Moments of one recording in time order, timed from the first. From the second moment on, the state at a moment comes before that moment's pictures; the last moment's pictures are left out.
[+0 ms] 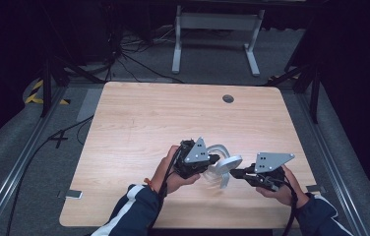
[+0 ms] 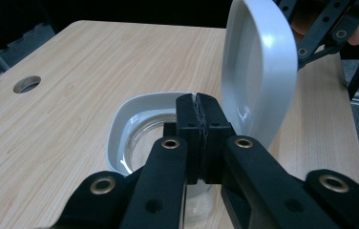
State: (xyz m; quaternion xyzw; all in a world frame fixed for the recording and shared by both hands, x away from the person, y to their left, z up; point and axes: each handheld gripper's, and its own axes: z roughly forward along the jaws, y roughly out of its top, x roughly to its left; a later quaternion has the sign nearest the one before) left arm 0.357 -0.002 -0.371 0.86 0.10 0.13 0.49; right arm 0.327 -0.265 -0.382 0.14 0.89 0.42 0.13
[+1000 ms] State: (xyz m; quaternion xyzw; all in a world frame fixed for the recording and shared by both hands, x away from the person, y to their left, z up) left arm 0.353 0.115 -0.404 0.88 0.21 0.20 0.38; right arm 0.323 -0.293 -0.377 0.16 0.89 0.40 0.17
